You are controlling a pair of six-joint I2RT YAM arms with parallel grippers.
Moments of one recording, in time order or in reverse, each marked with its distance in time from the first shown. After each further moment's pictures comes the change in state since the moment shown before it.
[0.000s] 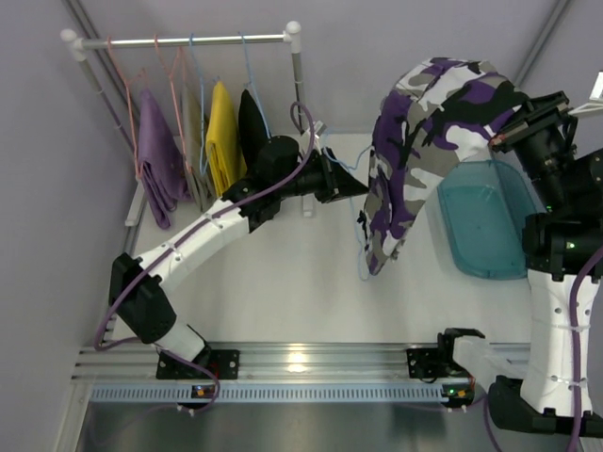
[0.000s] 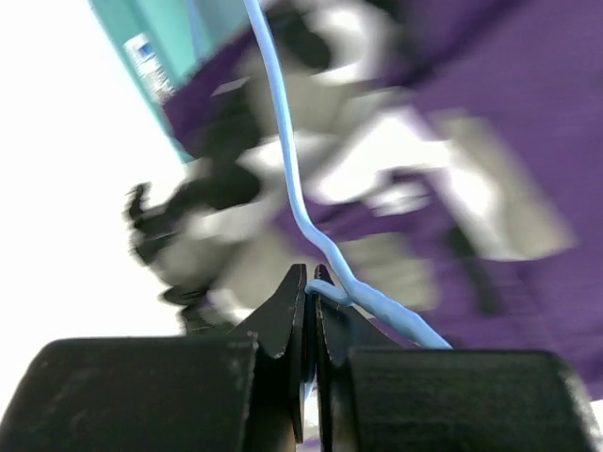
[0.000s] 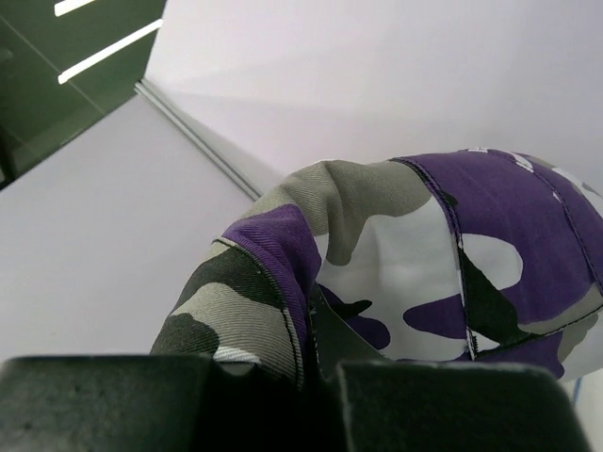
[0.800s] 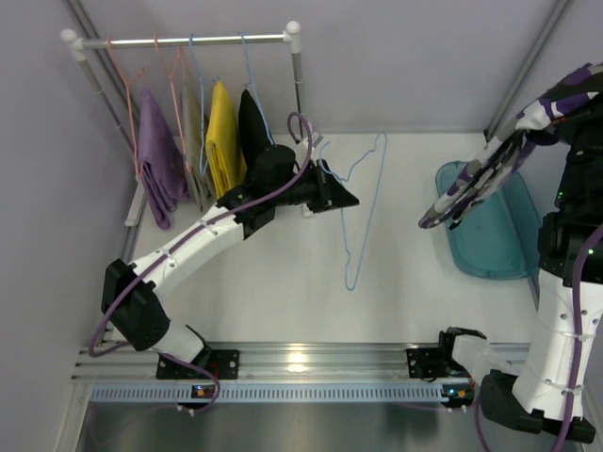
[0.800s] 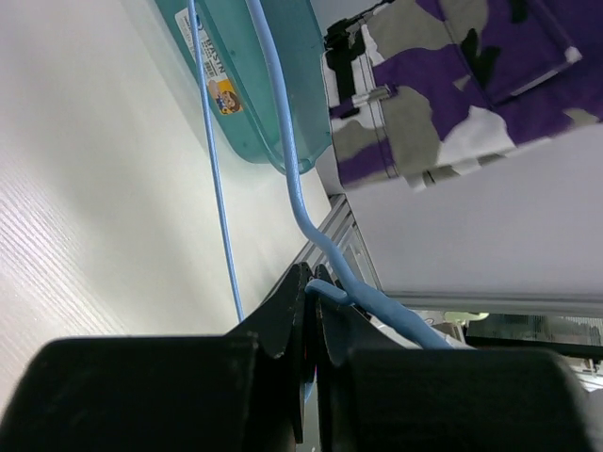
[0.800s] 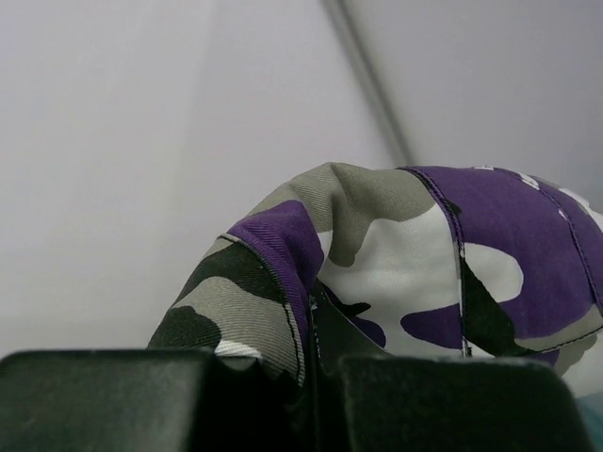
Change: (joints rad) left arm 0.002 -0.050 -0.094 -0.066 -0.017 0.088; right arm -0.117 0.023 0.170 -0.161 0.636 -0.484
